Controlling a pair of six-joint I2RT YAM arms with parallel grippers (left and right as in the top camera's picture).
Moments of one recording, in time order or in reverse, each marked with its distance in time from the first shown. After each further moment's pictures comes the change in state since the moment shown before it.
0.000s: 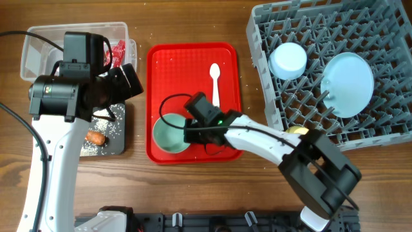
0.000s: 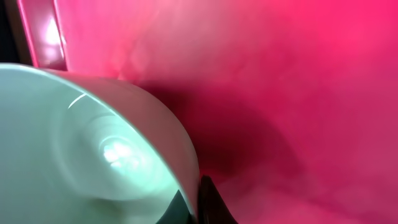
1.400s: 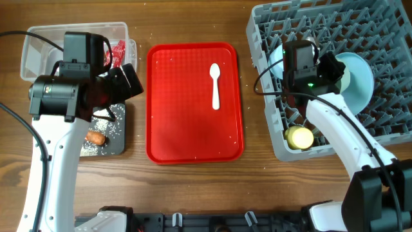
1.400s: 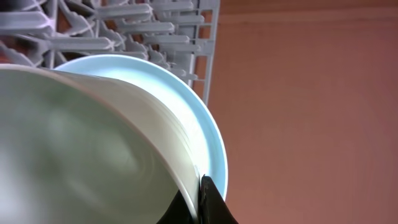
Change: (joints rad) left arm 0.000 0.000 0.000 0.000 0.000 0.000; right arm -0.583 -0.284 0.010 -0.067 1.330 -1.582
